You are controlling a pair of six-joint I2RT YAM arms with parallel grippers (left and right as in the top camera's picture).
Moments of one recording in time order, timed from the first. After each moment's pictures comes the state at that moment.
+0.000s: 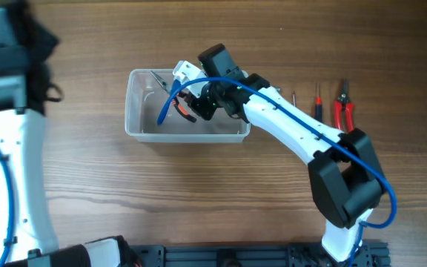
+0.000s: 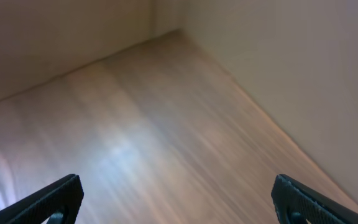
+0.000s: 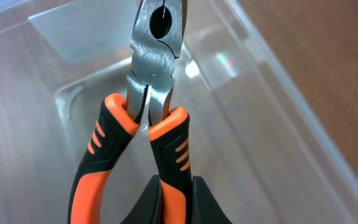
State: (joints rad) left arm 0.22 1.47 1.61 -0.82 -0.47 -0.58; right arm 0.63 1.97 1.46 -0.39 -0.30 -0.41
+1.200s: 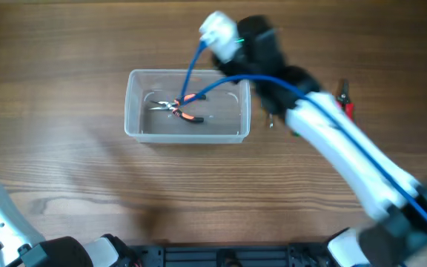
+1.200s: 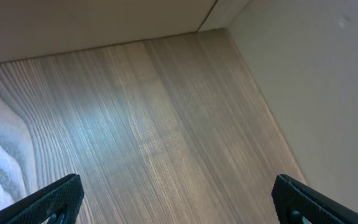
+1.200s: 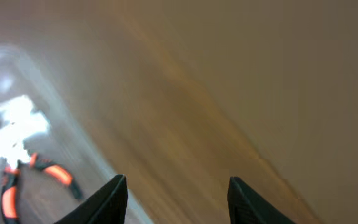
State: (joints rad) left arm 0.62 1.47 1.61 -0.85 -0.12 -0.60; right arm 0.51 1.62 1.47 -0.39 0.11 -0.40
